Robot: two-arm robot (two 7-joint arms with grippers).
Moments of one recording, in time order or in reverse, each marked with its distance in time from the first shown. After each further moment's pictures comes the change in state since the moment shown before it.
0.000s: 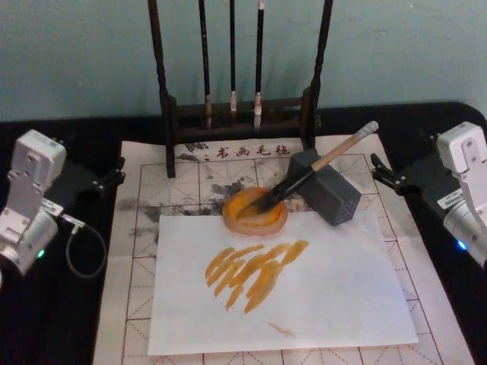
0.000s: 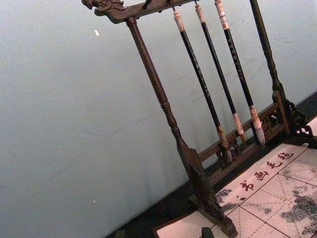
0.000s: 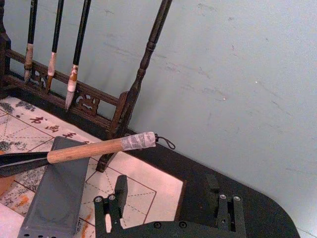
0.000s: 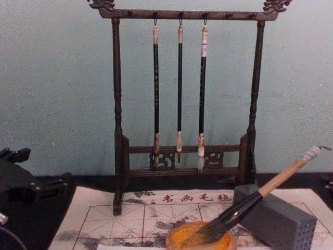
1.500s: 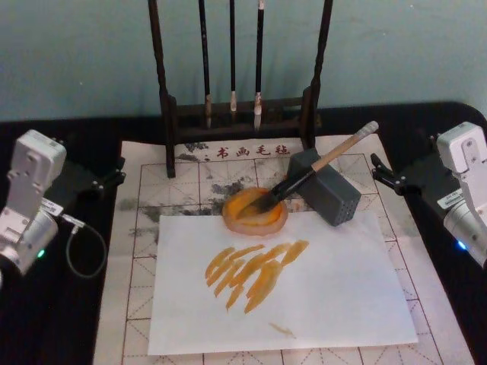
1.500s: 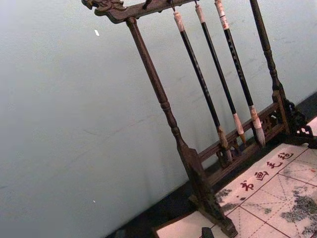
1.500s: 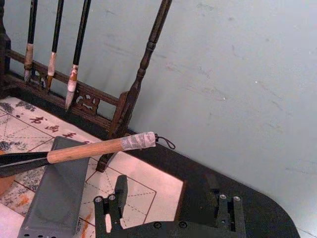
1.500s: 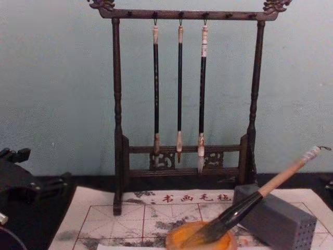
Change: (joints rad) left arm 0.000 0.000 0.000 0.000 0.000 0.000 0.000; right arm 0.000 0.000 0.000 0.000 0.000 0.000 0.000
